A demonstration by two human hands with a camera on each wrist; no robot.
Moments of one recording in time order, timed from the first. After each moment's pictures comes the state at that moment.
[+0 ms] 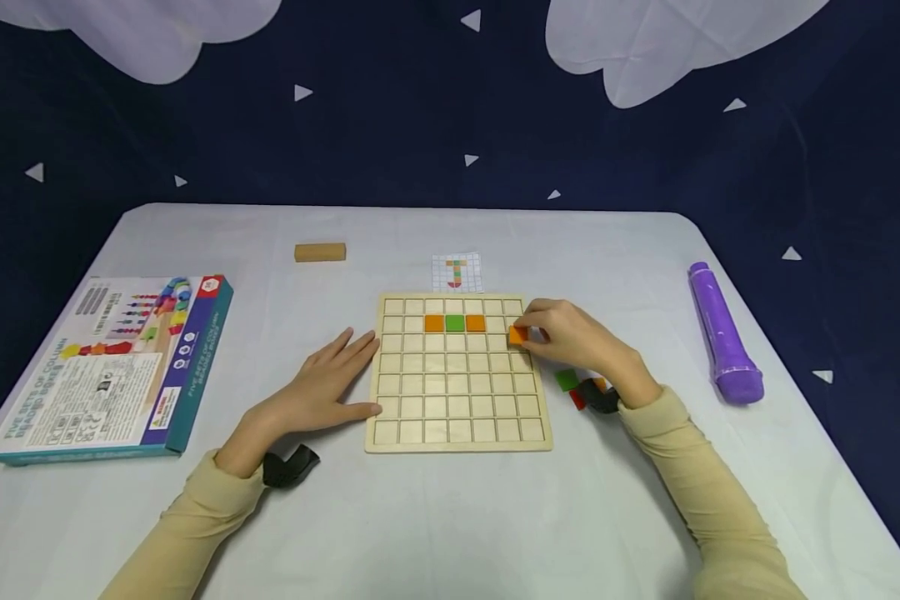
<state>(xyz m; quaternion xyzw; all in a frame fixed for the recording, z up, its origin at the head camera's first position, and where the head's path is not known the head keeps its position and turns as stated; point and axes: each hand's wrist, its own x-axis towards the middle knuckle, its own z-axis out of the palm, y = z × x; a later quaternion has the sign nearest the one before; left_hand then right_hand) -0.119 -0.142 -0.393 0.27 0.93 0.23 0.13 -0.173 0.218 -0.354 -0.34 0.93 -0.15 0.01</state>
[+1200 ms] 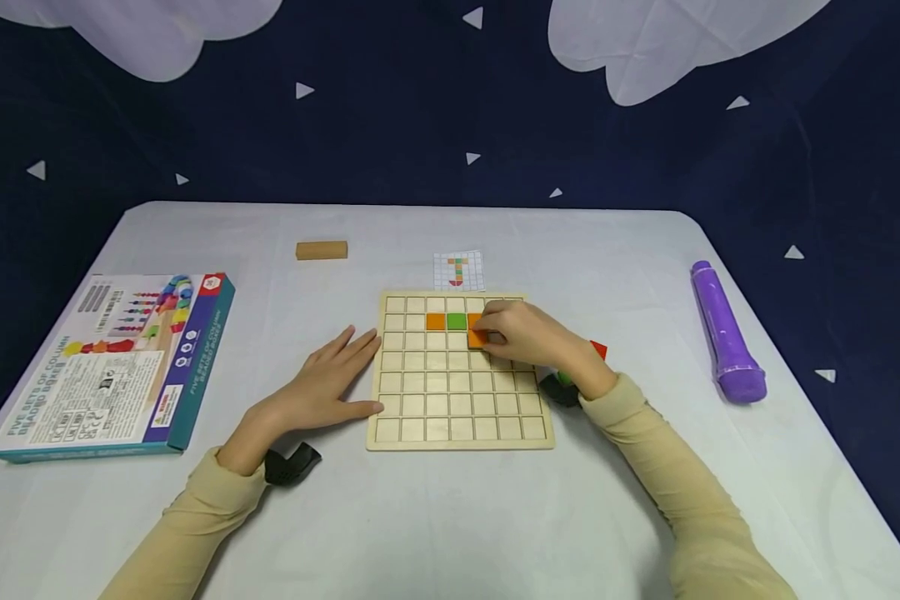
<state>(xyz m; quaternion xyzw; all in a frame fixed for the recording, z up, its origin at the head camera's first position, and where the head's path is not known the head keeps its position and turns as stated) -0.121 -0.141 -0.394 0.26 0.93 0.23 0.13 -0.181 0.169 -0.360 -0.41 0.90 -0.13 0.01</state>
